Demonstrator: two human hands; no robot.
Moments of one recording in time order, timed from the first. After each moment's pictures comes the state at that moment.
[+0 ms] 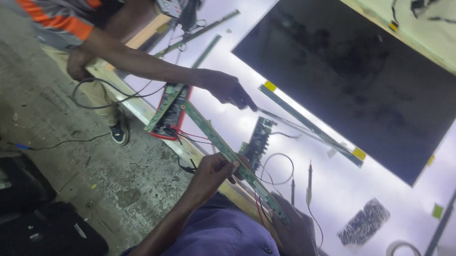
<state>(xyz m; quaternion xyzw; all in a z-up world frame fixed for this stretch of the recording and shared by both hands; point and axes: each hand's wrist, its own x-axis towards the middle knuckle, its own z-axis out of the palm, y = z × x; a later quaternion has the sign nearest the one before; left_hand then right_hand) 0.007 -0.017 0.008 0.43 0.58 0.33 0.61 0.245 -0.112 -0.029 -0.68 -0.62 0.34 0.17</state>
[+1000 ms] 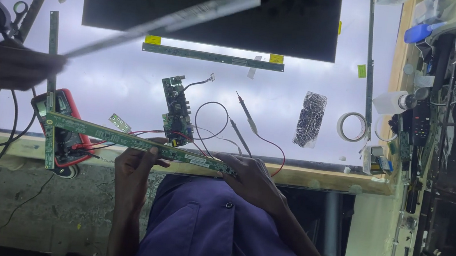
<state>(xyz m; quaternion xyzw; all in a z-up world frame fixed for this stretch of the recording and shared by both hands) -0.030 -0.022 -0.041 0.47 0.46 0.39 0.64 0.217 -0.126 0.002 -0.62 -0.64 0.33 0.31</state>
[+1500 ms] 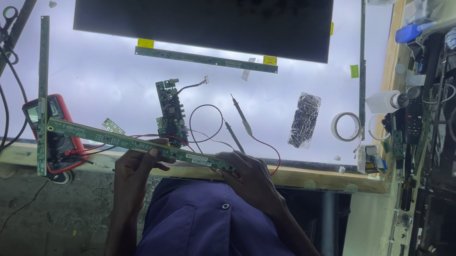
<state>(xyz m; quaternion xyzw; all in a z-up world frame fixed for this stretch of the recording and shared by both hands) -0.011 -0.013 -0.005 0.48 0.45 0.36 0.66 0.222 -0.122 0.021 -0.64 -0.60 0.30 0.36</state>
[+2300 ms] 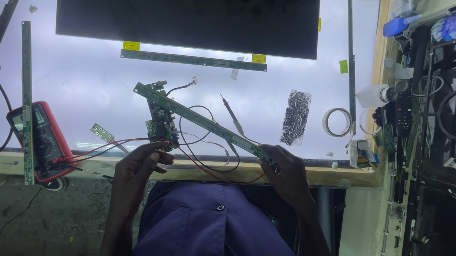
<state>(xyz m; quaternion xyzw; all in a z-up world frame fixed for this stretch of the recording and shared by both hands) 0.012 -0.009 0.044 0.50 0.50 0.23 0.66 0.288 -0.170 0.010 -0.76 -0.53 0.24 0.29</state>
